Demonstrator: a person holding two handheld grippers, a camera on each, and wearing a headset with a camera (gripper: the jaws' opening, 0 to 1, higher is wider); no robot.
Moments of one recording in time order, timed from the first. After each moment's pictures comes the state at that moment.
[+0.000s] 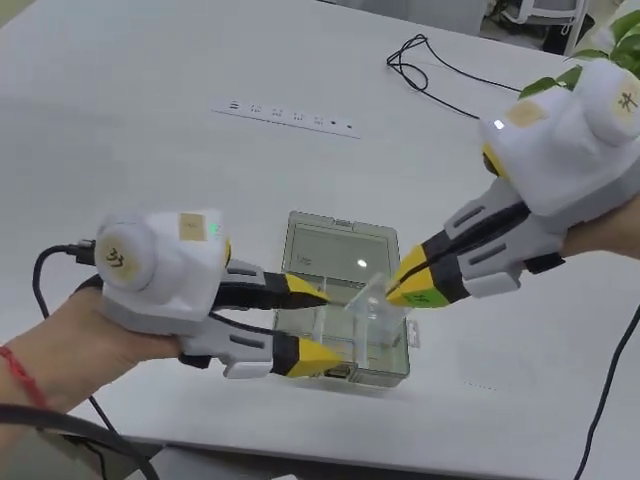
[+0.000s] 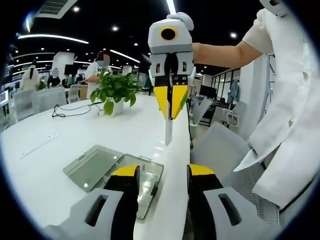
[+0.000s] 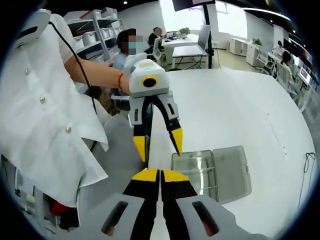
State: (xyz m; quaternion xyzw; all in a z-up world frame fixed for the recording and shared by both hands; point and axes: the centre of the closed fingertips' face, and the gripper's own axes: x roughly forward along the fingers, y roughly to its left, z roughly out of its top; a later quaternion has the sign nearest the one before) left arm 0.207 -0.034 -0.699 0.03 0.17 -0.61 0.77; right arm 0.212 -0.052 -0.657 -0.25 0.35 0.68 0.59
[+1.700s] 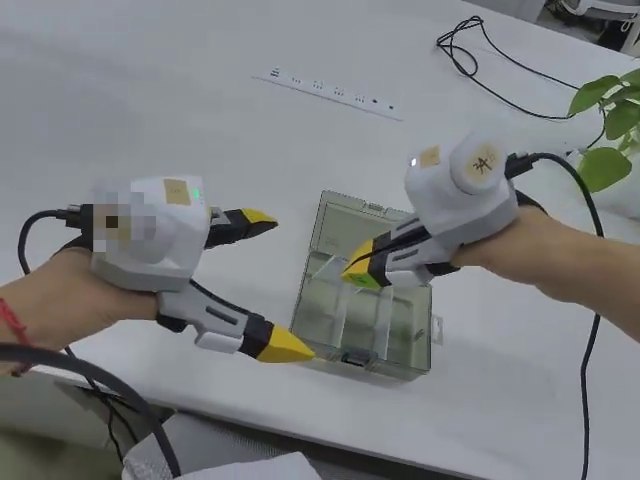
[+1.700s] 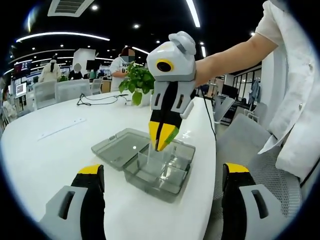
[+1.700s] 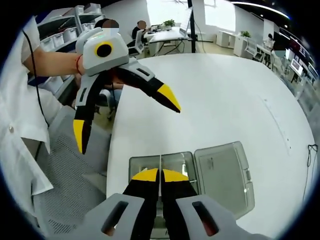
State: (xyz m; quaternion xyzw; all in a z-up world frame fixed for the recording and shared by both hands) left arm 0.247 0.018 -0.736 0.03 0.18 -0.53 0.83; right arm 0.270 -0.006 -0.760 -0.27 0.36 0.63 0.63
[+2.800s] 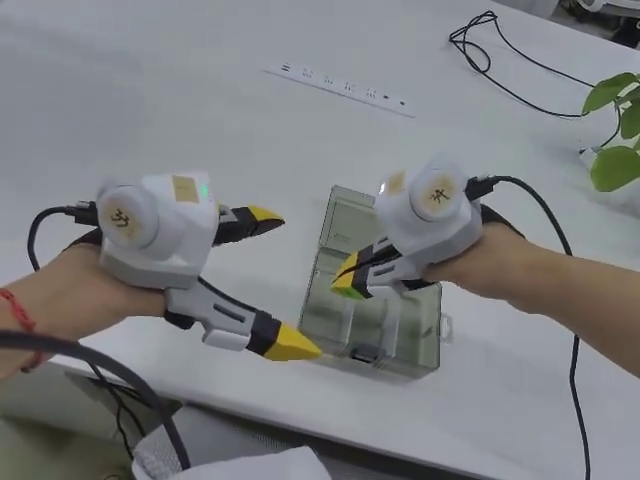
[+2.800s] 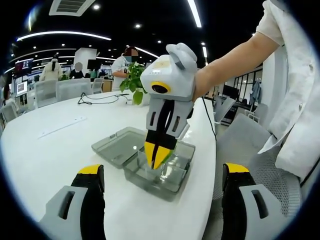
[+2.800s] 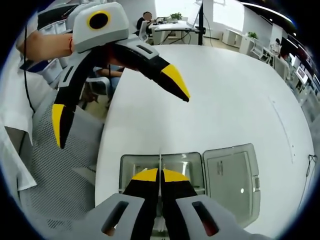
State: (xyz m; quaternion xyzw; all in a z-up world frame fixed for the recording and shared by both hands) left arm 0.245 0.021 -0.739 0.03 0.19 -0.53 0.83; right arm 0.272 0.007 -0.802 -0.31 0.36 0.63 0.61
